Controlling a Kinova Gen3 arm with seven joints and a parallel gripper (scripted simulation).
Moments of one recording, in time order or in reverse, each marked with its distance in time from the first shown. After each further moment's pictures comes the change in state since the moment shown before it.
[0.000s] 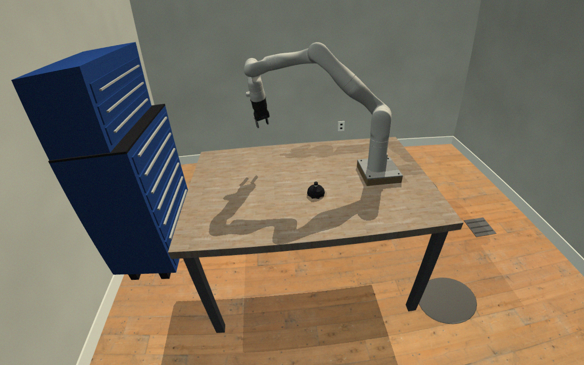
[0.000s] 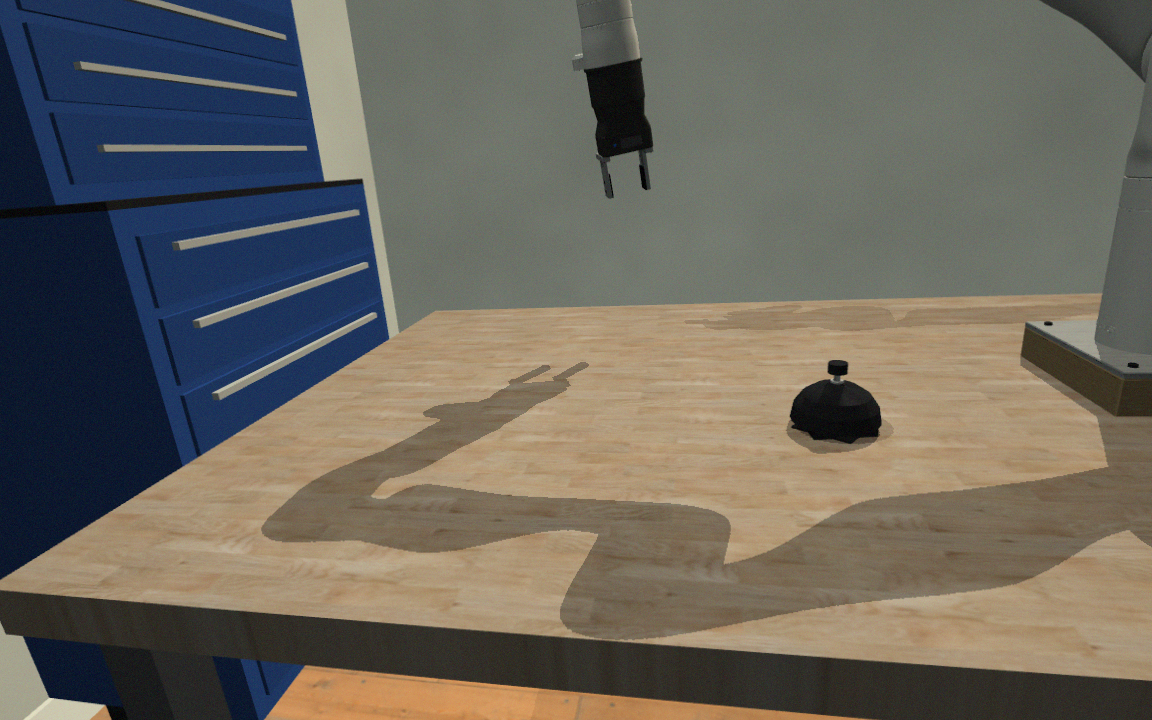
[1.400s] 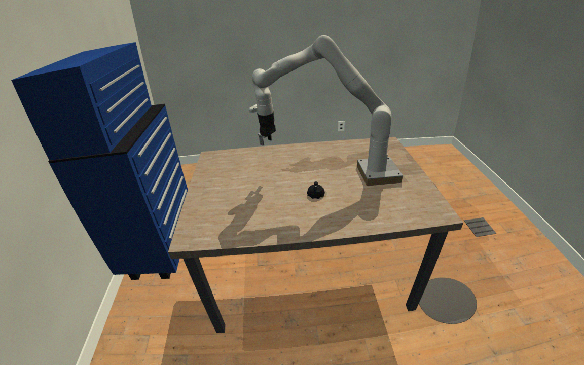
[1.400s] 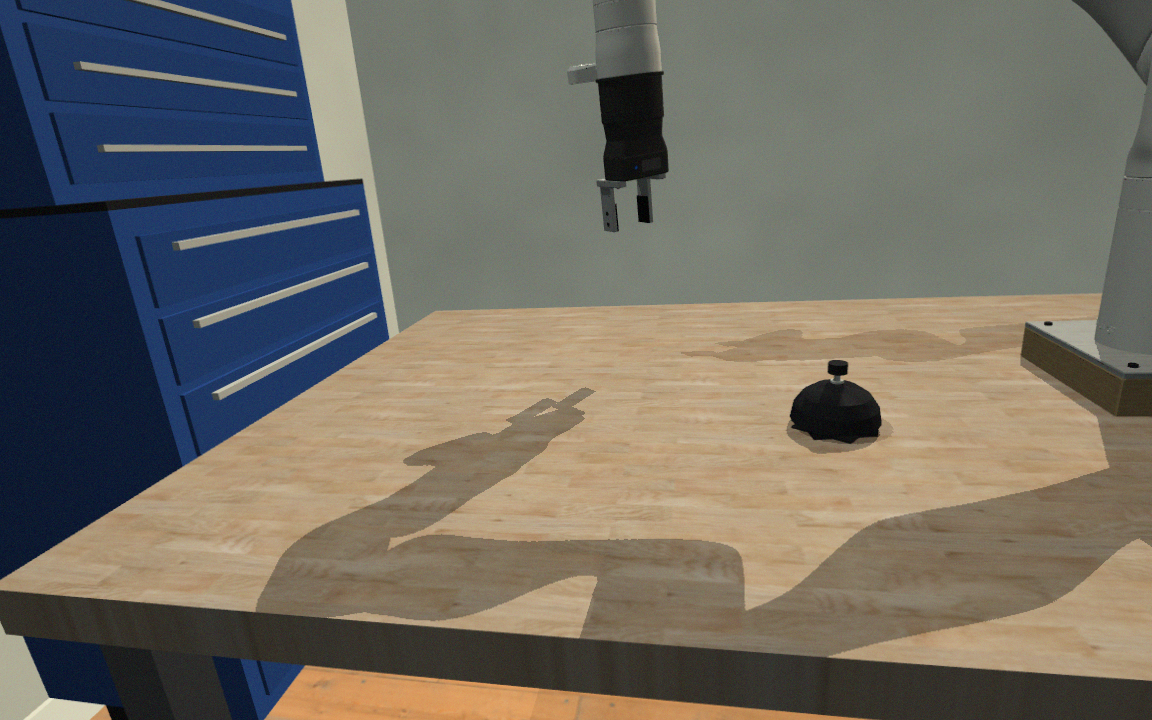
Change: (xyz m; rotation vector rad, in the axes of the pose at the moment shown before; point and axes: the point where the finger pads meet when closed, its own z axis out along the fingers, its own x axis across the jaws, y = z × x) arm -0.035 0.140 0.011 -0.036 -0.092 -0.432
